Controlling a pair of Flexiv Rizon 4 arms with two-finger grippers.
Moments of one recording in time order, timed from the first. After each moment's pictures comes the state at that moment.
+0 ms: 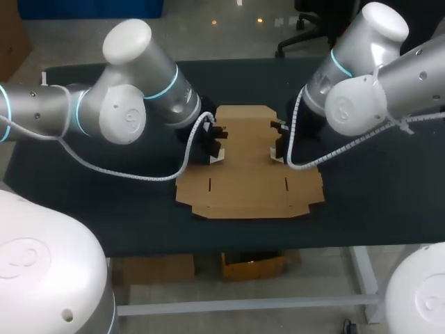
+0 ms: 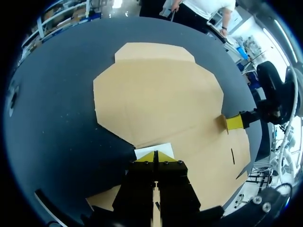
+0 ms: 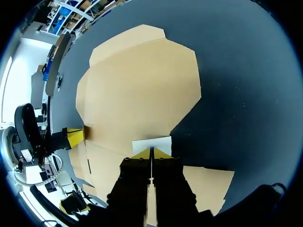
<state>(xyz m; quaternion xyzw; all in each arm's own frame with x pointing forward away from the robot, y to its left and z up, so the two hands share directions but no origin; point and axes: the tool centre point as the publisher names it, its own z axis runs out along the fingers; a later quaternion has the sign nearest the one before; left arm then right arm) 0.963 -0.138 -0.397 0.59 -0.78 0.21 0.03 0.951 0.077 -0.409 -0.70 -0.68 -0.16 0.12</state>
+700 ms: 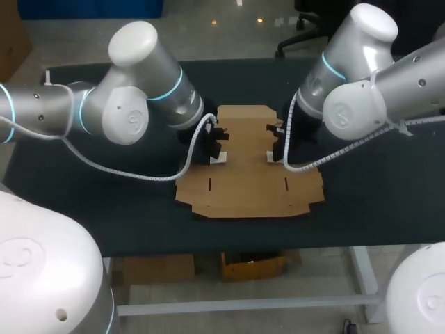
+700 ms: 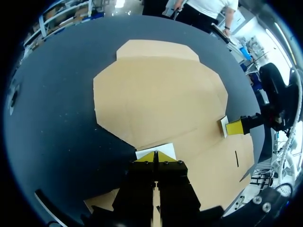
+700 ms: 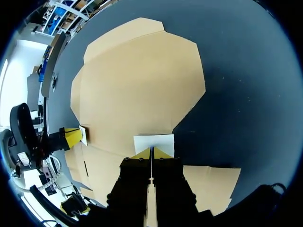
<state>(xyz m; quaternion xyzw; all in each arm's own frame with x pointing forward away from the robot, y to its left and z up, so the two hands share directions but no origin) 0.966 -0.138 -0.404 0.59 -0.78 0.20 0.03 0.948 0.082 -0.418 -0.71 -0.68 -0.14 0.12</state>
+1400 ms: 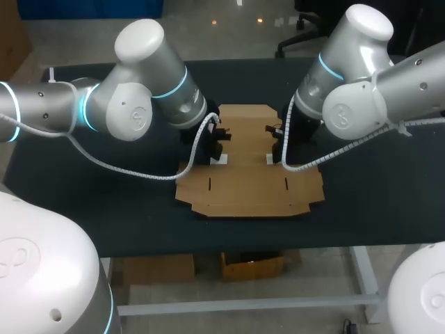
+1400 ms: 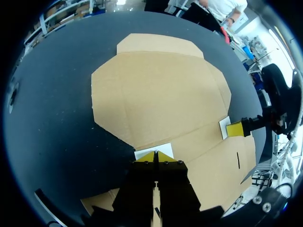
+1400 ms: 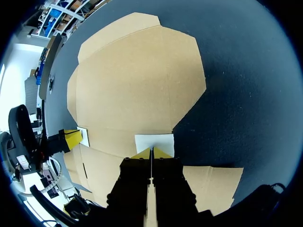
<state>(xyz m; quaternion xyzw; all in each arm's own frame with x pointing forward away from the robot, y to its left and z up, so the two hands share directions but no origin) 0.965 -0.140 -0.411 0.60 -0.78 0.19 0.03 0.946 0.082 -0.424 -0.72 -0.67 -0.13 0.12</state>
